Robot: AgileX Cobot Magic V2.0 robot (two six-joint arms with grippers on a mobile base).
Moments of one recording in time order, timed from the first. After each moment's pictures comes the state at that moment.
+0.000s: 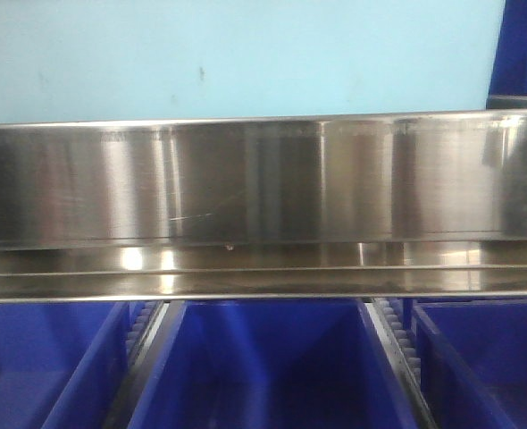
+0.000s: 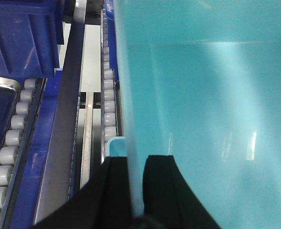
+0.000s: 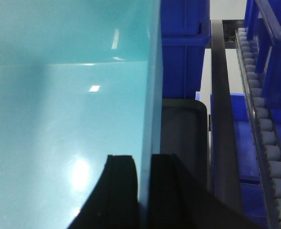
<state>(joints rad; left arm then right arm) -0.40 1.38 -1.65 0.31 0.90 -0.46 0.35 1.41 -1.69 -0.17 0.84 0.35</state>
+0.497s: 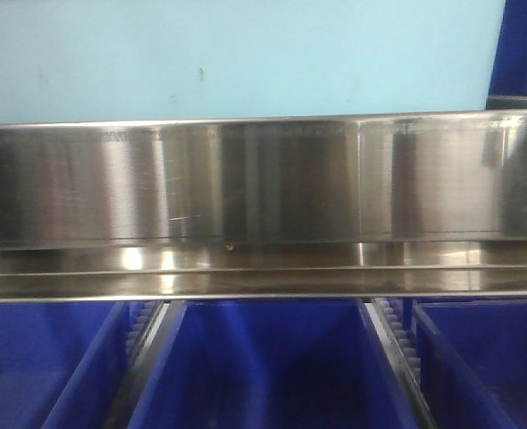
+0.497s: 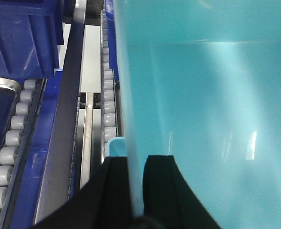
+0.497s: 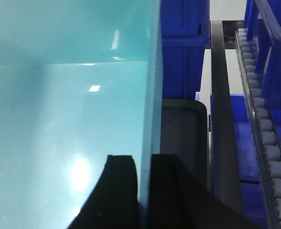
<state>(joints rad) -0.40 1.38 -1.65 0.31 0.90 -0.46 0.35 1.41 -1.69 -0.17 0.84 0.35</state>
